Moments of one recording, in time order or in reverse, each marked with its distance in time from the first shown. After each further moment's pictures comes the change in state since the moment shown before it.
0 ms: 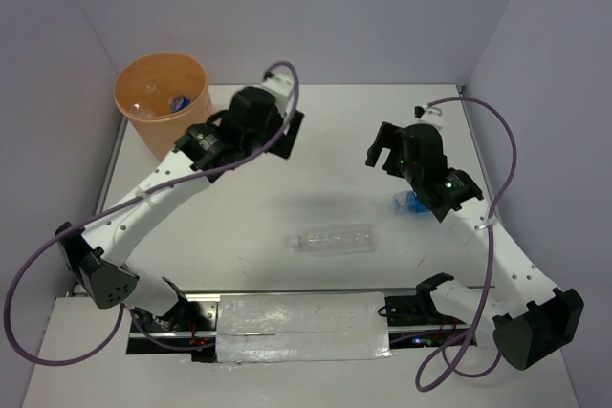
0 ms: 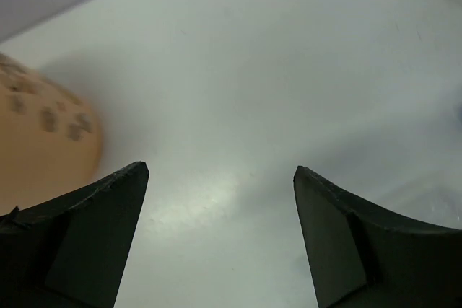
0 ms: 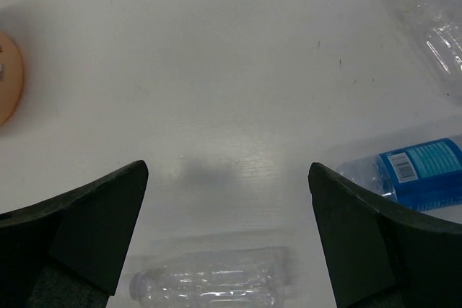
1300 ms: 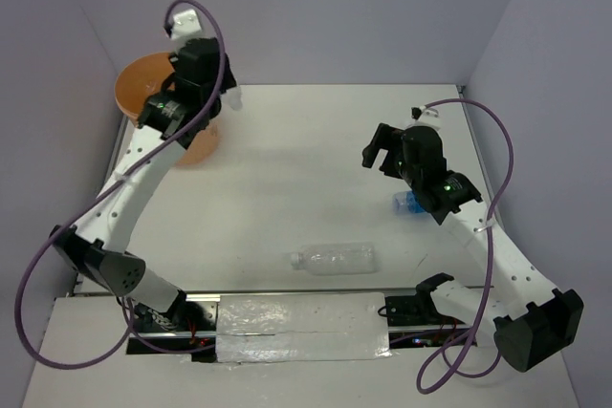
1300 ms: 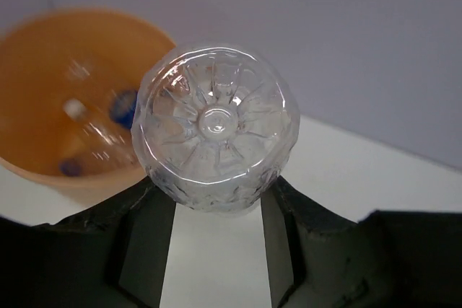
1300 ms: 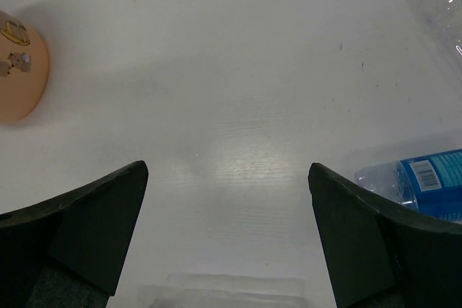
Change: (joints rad) left arm 0.209 0.072 0.122 0.047 -0.252 -0.412; right arm 0.003 -0.034 -0.033 0.045 -0.049 0.007
